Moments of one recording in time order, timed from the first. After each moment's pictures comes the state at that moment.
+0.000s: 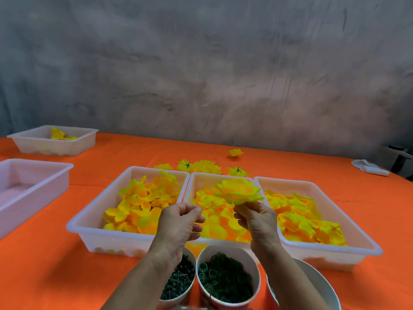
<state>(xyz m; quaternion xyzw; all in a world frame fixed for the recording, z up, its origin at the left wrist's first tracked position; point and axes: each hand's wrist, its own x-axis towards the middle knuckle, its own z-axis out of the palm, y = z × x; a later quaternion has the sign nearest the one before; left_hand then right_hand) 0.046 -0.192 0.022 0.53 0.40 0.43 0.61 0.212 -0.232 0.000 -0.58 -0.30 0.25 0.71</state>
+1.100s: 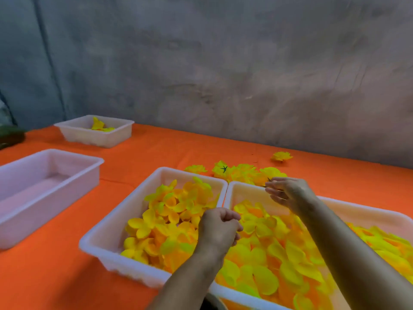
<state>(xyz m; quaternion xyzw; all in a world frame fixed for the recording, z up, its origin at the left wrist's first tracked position) 0.093 -0.098 0.000 0.54 0.46 0.40 0.58 0.297 -0.050 0.028 -0.65 -0.26 0.39 0.59</state>
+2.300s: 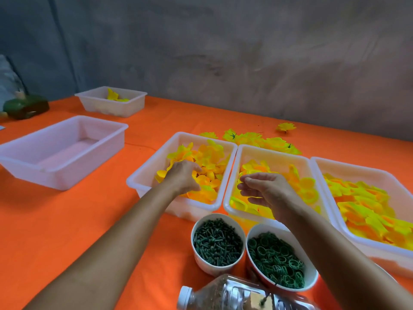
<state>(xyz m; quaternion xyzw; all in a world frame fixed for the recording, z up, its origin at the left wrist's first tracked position) -0.021 -0.062 -0.011 0.81 0.53 0.16 0.18 0.165 -0.183 0.017 -0.65 -0.41 0.43 0.49</state>
